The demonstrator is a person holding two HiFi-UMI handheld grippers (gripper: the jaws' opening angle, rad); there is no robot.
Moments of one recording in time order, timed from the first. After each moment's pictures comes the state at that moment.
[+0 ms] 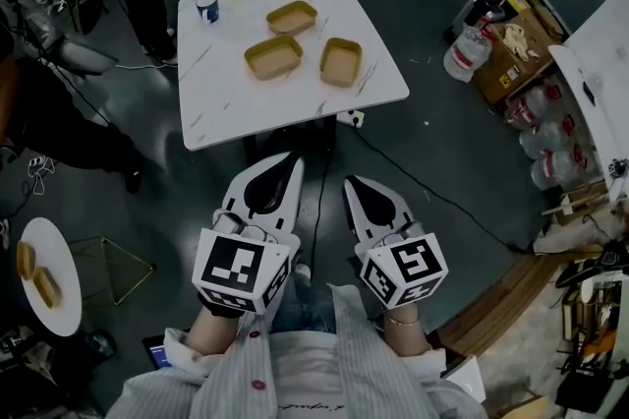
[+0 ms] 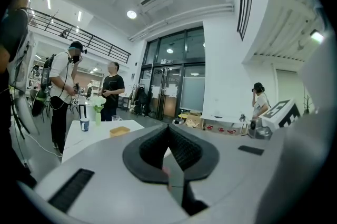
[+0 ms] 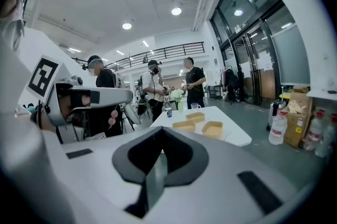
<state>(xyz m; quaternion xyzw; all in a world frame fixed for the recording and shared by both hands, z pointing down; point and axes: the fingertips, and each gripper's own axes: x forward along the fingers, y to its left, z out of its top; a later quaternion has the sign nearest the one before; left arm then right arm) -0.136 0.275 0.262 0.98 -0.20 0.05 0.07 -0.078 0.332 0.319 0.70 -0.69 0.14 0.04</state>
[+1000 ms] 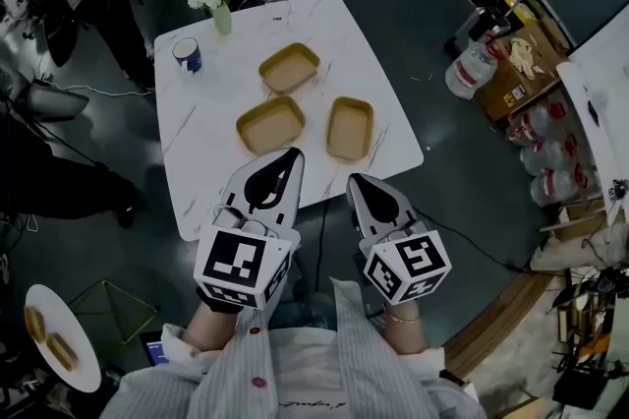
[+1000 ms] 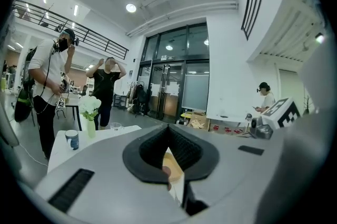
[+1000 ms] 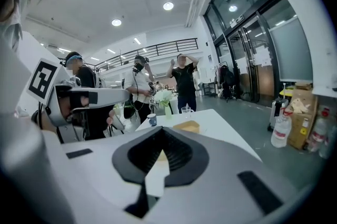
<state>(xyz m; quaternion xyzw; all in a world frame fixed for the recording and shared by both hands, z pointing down) -0.020 0.067 0.266 0.98 -0.18 0.06 0.07 0.042 0.134 0.324 0.72 -0.67 0.17 0.04</state>
